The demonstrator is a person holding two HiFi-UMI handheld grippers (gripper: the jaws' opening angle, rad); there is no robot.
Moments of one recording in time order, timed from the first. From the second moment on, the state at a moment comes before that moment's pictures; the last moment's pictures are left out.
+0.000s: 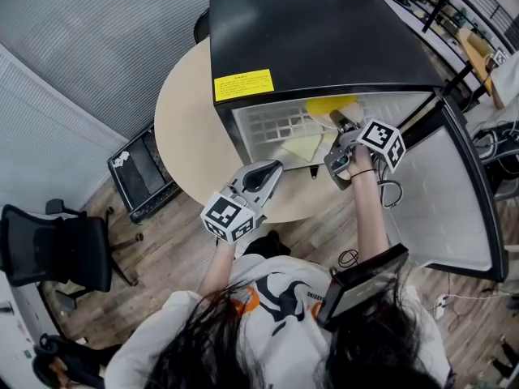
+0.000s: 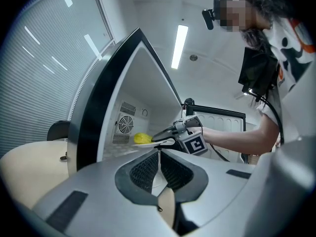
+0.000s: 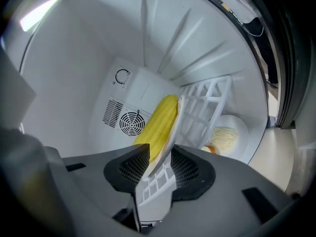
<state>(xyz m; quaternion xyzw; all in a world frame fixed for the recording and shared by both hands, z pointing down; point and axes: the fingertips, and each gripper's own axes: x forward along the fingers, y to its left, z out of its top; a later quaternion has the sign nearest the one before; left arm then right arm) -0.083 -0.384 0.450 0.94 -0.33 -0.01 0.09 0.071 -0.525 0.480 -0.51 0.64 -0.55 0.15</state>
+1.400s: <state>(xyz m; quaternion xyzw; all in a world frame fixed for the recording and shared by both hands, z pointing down) -0.070 -0.364 0.443 0.93 -0.35 -0.01 0.08 0.060 -0.433 0.503 -0.45 0.64 -0.61 0.16</state>
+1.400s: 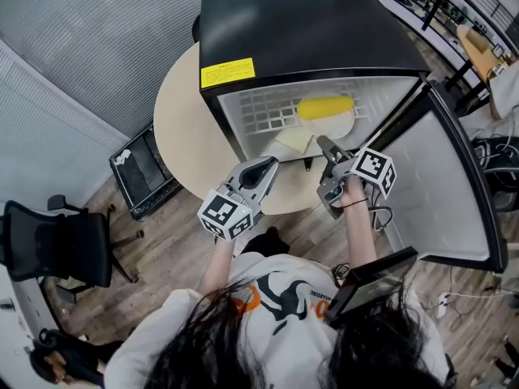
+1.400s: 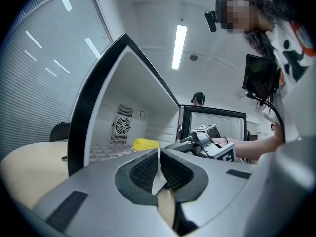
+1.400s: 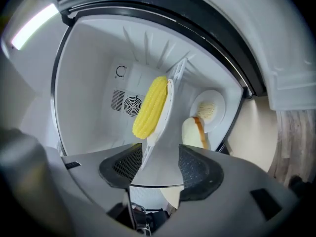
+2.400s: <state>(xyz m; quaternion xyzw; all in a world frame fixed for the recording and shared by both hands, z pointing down) 0.006 -0.239 0.439 0.92 -0.38 0.00 0.08 0.084 -0.260 0.479 -0.43 0.80 -0.42 0.05</state>
